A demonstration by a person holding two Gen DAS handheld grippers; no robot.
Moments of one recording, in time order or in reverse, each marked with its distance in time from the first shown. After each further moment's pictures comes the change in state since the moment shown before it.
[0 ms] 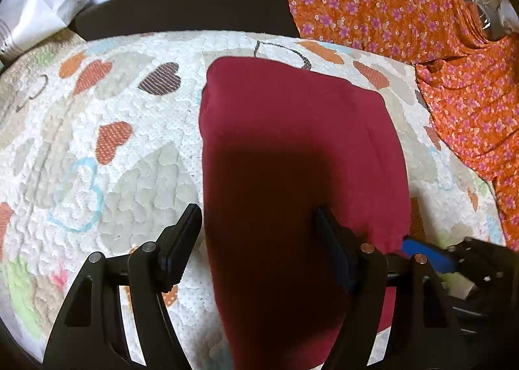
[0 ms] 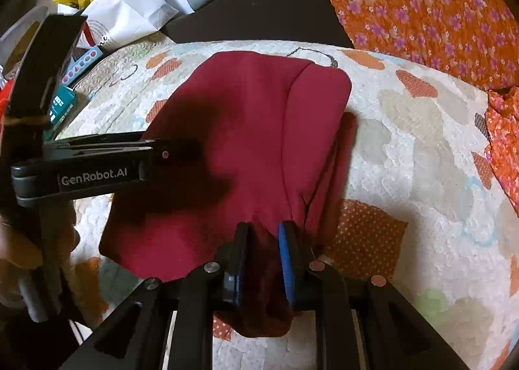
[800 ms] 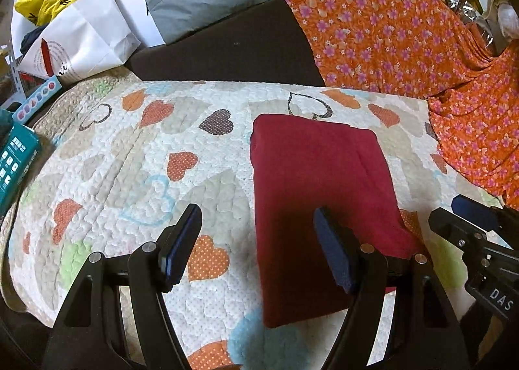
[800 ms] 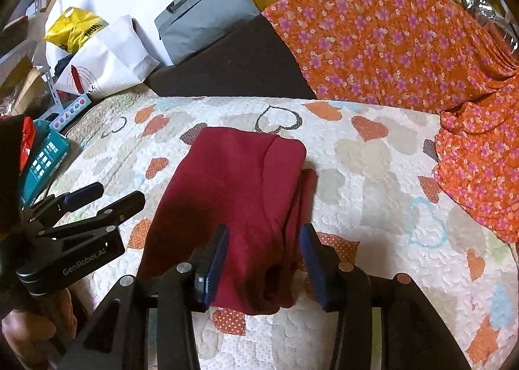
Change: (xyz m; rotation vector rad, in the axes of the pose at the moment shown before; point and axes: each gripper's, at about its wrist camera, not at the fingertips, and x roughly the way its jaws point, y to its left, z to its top) left arm -0.087 -0.004 -0.028 -0.024 -0.200 0.162; right arm -0.084 0.015 0.017 0.099 -0.166 -0.117
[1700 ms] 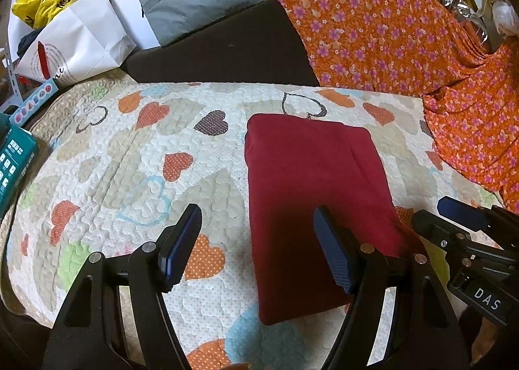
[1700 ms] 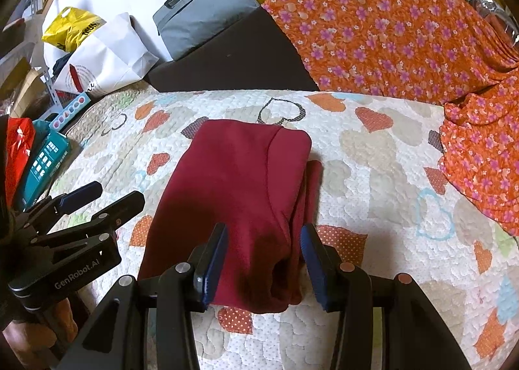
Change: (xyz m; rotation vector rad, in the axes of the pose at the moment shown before) left arm 0.000 -0.001 -0.002 0.017 -0.005 -0.018; right arm 0.011 0.003 -0.003 0.015 0.026 0.012
